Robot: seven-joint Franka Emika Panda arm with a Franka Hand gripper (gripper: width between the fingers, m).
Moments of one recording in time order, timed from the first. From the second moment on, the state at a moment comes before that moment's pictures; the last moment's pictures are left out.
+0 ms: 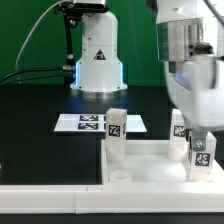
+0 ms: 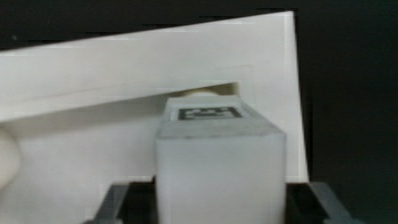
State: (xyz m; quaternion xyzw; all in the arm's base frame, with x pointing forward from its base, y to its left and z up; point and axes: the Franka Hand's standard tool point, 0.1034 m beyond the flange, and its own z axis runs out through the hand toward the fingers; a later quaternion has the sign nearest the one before) arm 0.639 0.103 0.078 -0.61 0.79 0.01 0.08
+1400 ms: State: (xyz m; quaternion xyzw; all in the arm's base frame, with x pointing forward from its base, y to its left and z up) arm 0.660 0.070 0.113 -0.57 0.82 0.00 0.11
